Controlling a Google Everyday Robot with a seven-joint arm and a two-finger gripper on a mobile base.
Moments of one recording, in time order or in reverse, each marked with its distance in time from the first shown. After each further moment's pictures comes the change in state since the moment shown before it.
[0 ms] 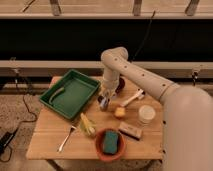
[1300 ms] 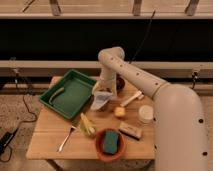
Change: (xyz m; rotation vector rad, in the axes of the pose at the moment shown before) arm 0.017 -0.008 0.010 -0.002 -0.007 -0.041
